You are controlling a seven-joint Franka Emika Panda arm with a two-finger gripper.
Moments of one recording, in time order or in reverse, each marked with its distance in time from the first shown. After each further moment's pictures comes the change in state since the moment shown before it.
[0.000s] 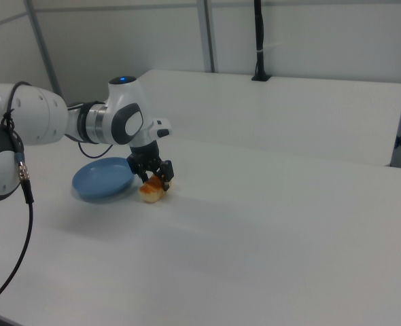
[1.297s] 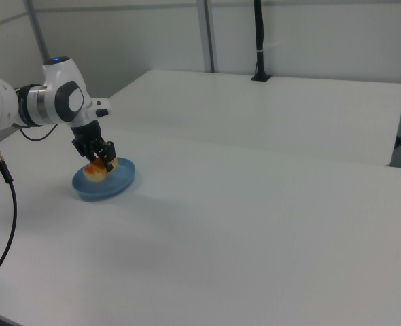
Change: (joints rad) arm 0.229 -0.049 0.019 0.047 -0.035 -0.080 0.238
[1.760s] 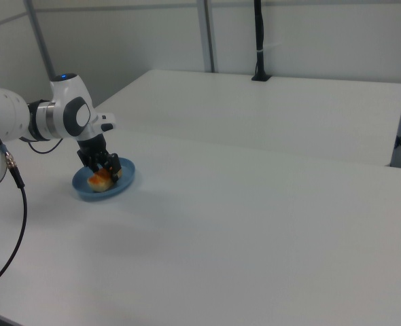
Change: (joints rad) arm 0.007 0.099 -0.002 0.034 -0.005 0.054 0.030
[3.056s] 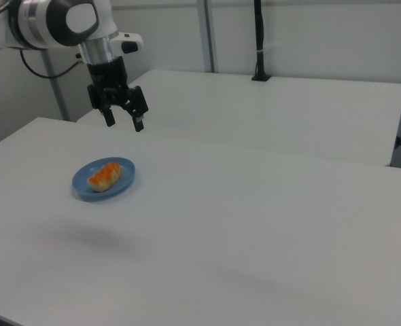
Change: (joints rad) arm -0.301 -0.543 -0.024 -0.094 0.033 -0.517 -0.285
